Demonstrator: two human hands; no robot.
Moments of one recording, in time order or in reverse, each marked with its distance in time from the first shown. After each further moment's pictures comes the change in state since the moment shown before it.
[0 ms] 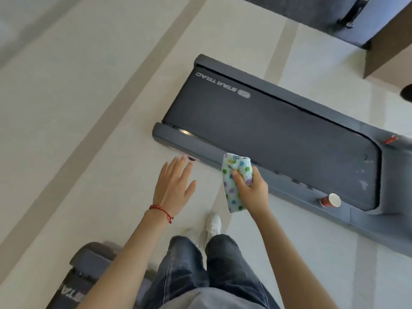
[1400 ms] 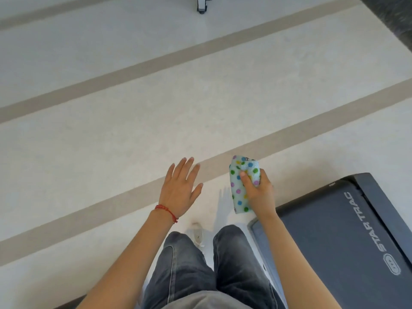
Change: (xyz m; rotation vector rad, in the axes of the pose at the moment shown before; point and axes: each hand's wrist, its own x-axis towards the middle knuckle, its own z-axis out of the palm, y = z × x) left_hand 0.163 -0.535 -0.152 0.061 0.140 -0.685; right_hand 0.265 -0.380 0.532 -0.184 -0.668 -0.278
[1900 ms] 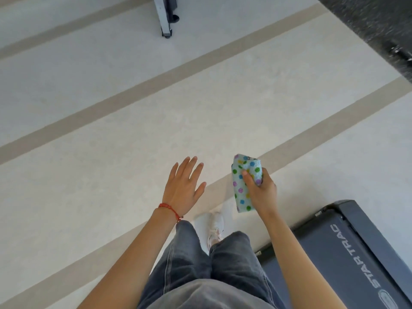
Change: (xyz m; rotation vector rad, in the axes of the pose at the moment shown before) left_hand 0.299 0.049 0.002 -0.015 -0.030 0.129; right_hand 0.249 -0.071 -0.101 0.043 0.125 0.068
